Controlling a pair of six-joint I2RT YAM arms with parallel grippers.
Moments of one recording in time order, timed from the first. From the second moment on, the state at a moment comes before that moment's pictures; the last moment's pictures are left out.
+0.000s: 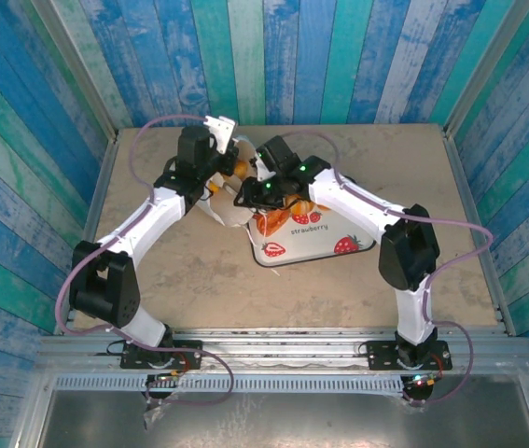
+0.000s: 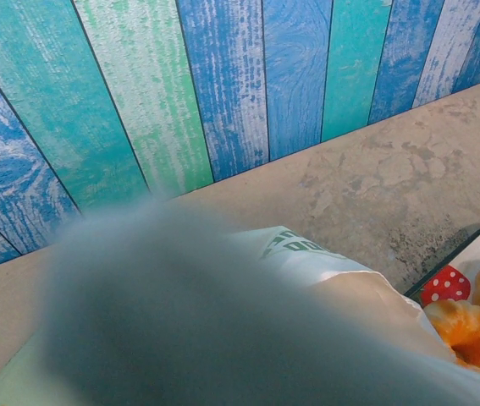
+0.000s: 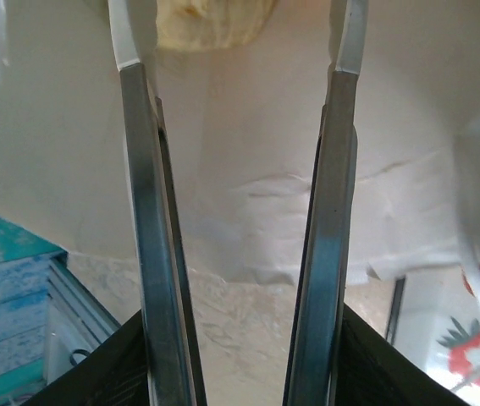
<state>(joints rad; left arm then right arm) -0.35 1.55 1.20 0.00 0.05 0.11 0.74 2.00 1.77 -0.65 -0.41 0.71</state>
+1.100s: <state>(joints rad) -0.34 1.55 1.20 -0.03 0.07 0.12 0.69 2.18 1.80 -0.35 -0.59 0.94</state>
